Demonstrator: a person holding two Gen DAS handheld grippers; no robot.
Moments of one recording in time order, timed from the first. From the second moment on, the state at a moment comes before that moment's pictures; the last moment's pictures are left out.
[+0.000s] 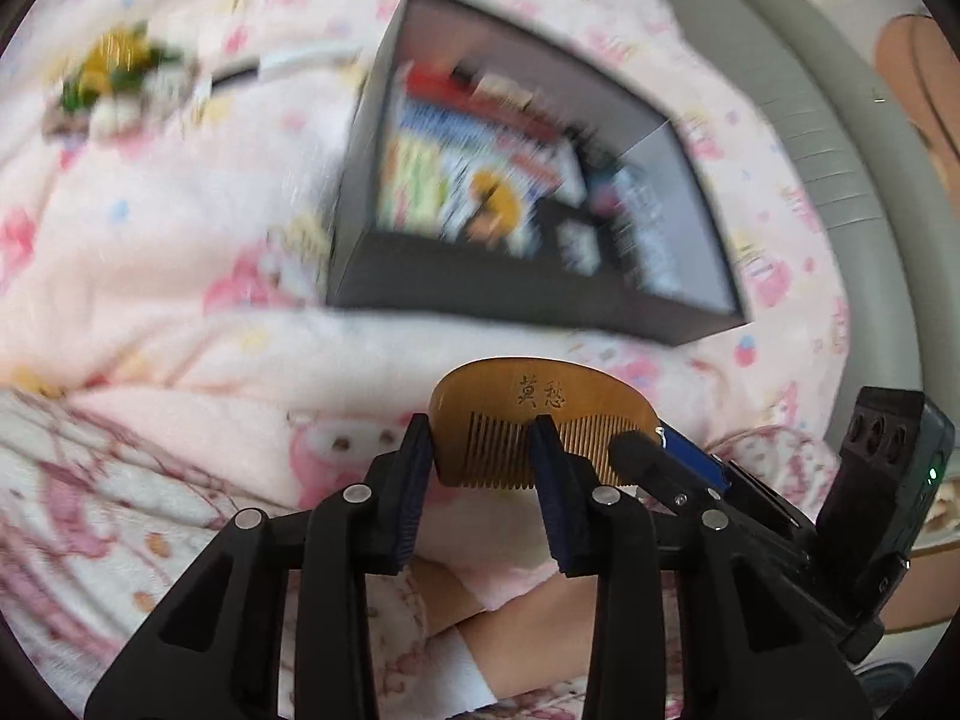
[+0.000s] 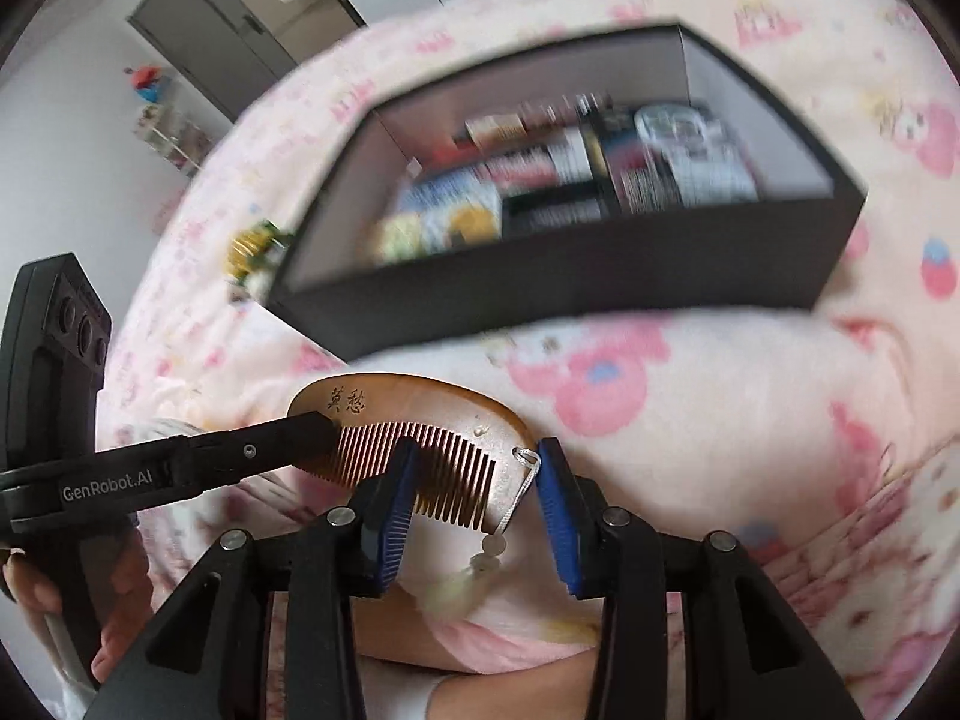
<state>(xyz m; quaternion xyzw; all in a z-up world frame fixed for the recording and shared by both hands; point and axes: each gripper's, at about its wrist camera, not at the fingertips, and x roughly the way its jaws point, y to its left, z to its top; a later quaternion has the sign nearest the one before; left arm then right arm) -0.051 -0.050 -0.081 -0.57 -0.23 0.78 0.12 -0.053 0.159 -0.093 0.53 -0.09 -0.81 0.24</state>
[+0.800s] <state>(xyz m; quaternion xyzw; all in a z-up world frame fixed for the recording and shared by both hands) -0.230 -0.027 -0.093 -0.56 -0.21 0.80 0.08 -0.258 0.152 -0.115 0.55 -0.05 -0.79 0.27</state>
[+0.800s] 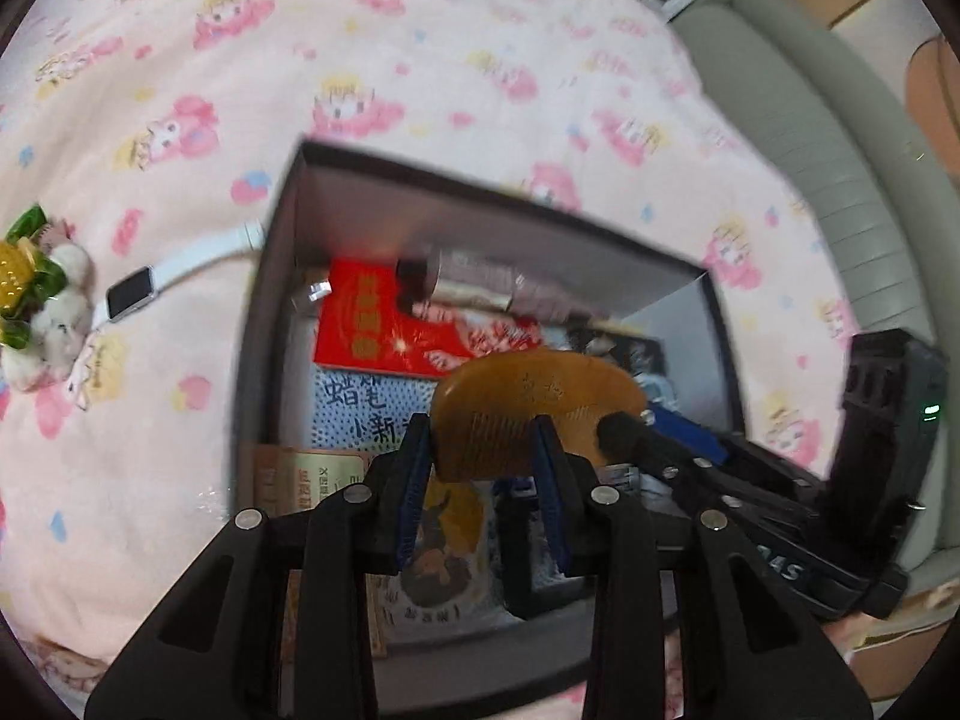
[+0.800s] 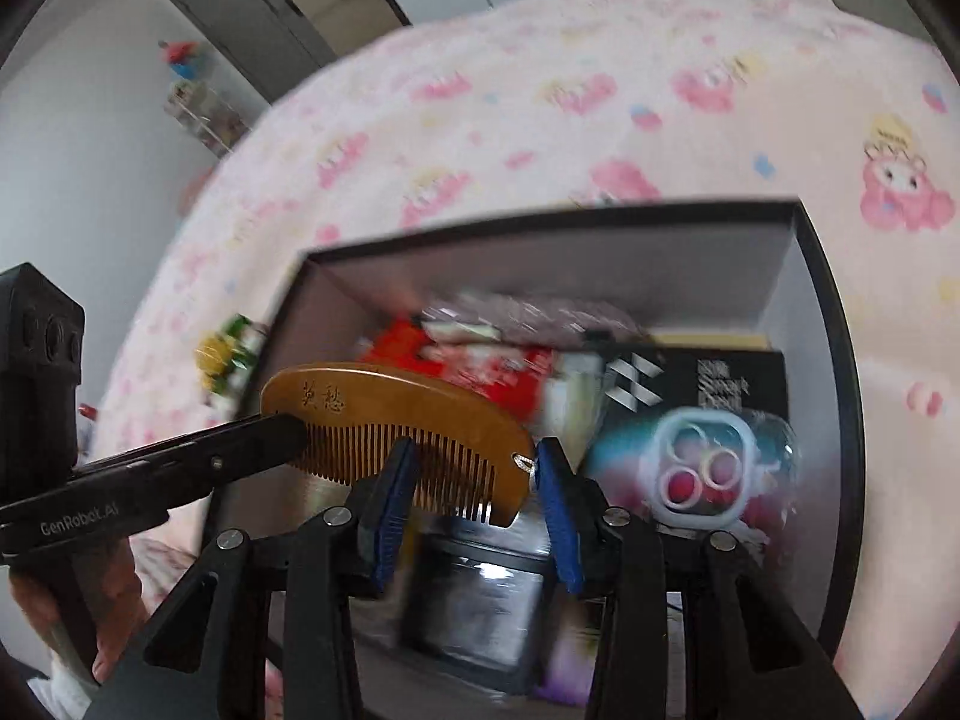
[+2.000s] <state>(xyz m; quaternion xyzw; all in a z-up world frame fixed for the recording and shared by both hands) -0.189 0.025 -0.075 -0.56 -0.12 0.82 0.09 -0.199 0.169 -0.080 0.52 0.01 -0.84 0.16</state>
